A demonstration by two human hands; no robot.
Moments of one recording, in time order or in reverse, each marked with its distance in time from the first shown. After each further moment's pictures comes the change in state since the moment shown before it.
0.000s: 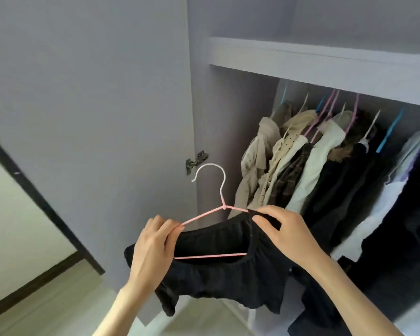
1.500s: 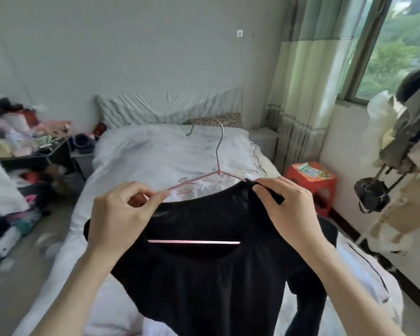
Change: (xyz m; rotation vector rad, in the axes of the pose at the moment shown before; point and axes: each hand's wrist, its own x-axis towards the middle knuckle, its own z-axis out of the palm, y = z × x) left_hand -0.602 0.399 -0.426 1.353 1.295 -1.227; right_hand -0.516 -0.498 0.164 0.972 -1.028 -1.481
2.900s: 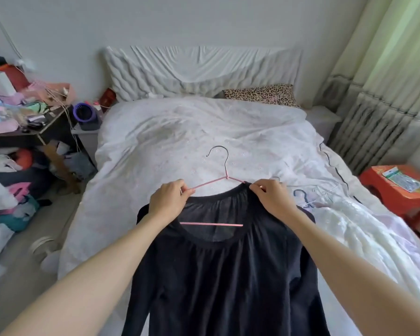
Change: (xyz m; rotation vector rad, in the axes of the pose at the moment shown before) left_hand 0.245 -0.504 0.258 0.369 -0.601 -0.400; right_hand 0.270 0.201 0.534 -0.141 -0.542 0.394
